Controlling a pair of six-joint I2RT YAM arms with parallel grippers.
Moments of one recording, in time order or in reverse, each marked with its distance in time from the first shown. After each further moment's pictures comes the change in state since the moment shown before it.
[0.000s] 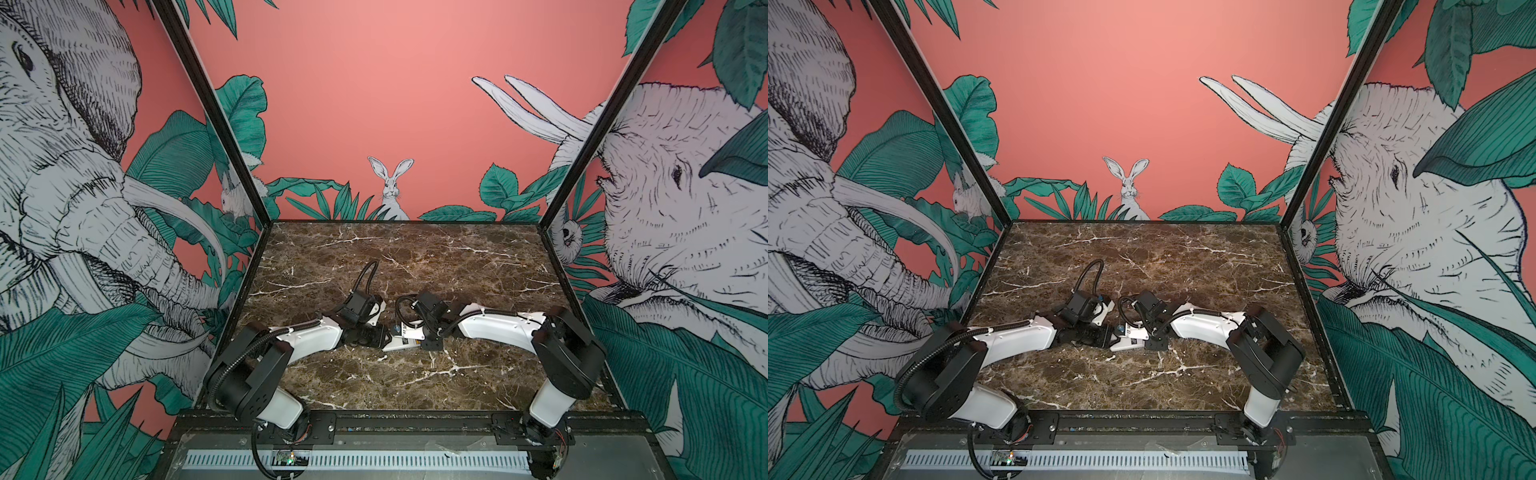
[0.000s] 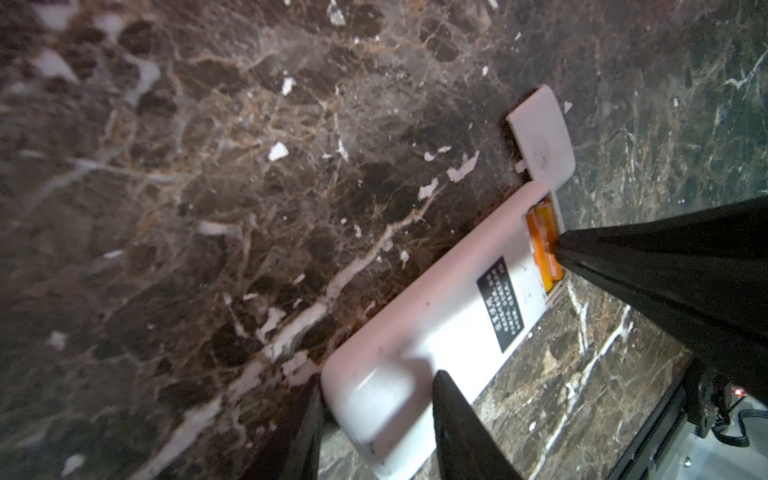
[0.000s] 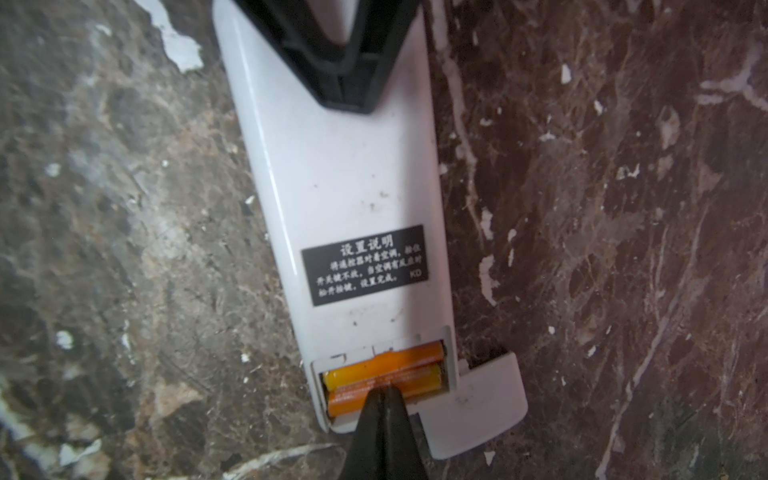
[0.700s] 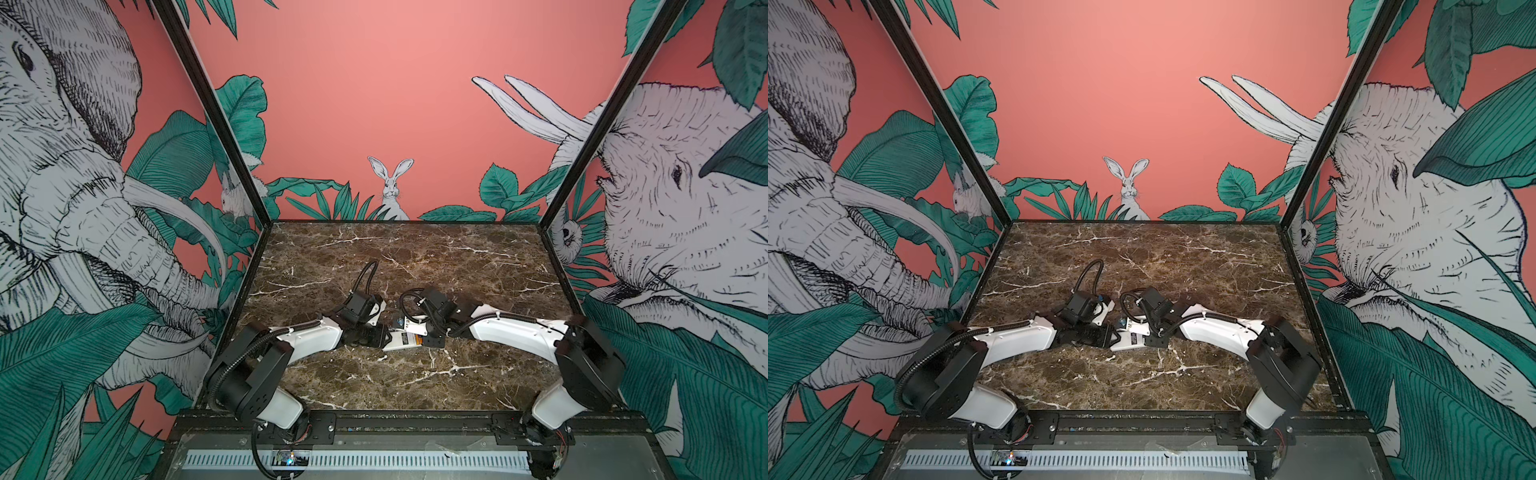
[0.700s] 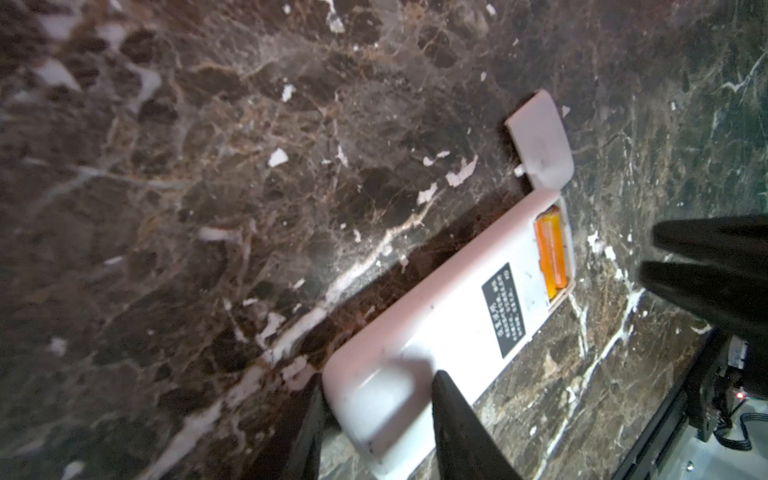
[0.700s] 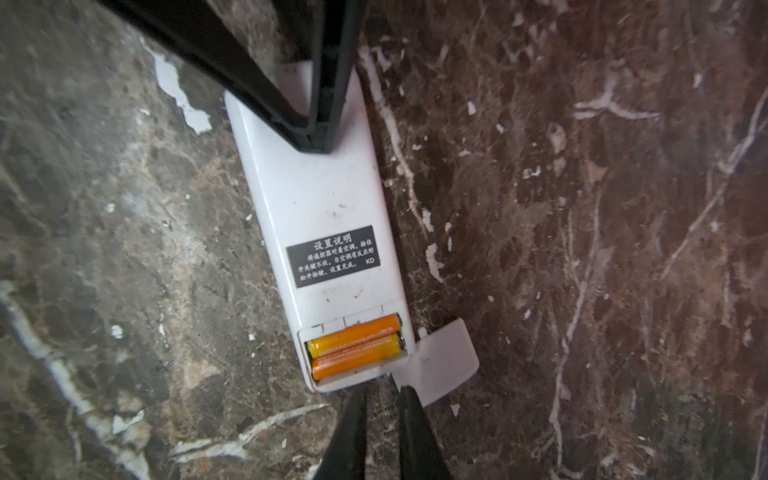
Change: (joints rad) left arm 0.000 -0.001 -0.004 0.012 -0.005 0.000; right arm 0.004 -0.149 -0.024 0.003 -0.012 0.094
